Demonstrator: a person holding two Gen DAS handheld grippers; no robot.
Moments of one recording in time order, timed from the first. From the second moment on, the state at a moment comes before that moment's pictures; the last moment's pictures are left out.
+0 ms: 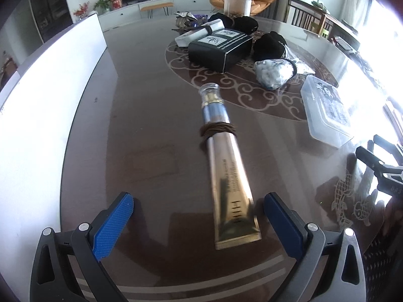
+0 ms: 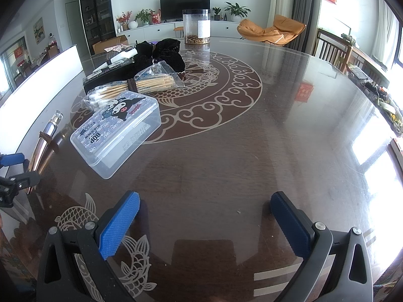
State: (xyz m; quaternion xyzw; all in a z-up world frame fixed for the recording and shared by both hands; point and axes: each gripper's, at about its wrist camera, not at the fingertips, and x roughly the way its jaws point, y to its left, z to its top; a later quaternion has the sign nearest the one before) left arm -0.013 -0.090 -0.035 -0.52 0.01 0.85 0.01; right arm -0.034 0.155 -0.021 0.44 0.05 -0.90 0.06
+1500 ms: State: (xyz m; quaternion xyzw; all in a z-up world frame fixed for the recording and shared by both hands) left arm 0.095 -0.231 0.129 -0.26 -0.11 0.96 -0.06; right arm -0.034 -0.005 0.098 0.43 -0.03 -0.87 0.25
